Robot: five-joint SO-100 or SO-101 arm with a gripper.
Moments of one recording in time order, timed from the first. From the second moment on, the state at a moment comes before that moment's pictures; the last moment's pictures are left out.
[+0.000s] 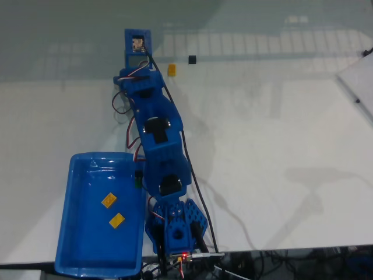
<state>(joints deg) -11.3 78.3 106.0 22.3 -70.9</state>
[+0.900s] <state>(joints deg) -12.3 72.0 101.5 22.1 -70.6</state>
